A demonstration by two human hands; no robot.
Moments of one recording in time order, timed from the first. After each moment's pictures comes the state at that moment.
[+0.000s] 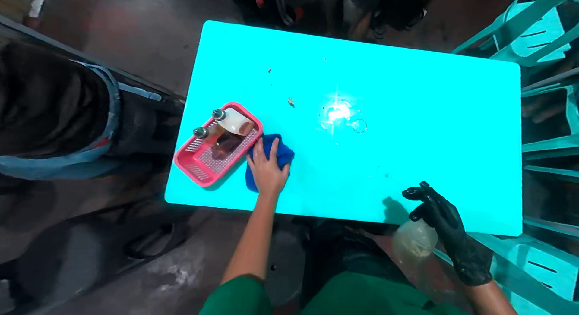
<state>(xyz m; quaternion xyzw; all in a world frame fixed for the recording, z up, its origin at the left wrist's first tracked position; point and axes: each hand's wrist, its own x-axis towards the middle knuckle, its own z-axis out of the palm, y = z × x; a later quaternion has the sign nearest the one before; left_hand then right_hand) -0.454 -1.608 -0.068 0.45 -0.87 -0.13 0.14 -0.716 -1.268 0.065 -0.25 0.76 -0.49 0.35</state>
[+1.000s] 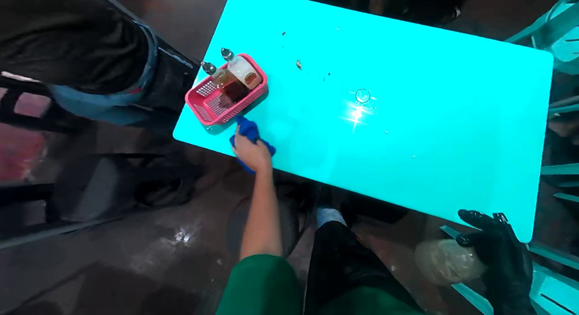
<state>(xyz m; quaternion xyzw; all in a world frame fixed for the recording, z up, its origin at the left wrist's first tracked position) -0.424 -1.539 -0.044 0.73 -0.62 -0.16 0.23 -0.723 -1.116 0.067 -0.25 0.79 -0.53 0.19</state>
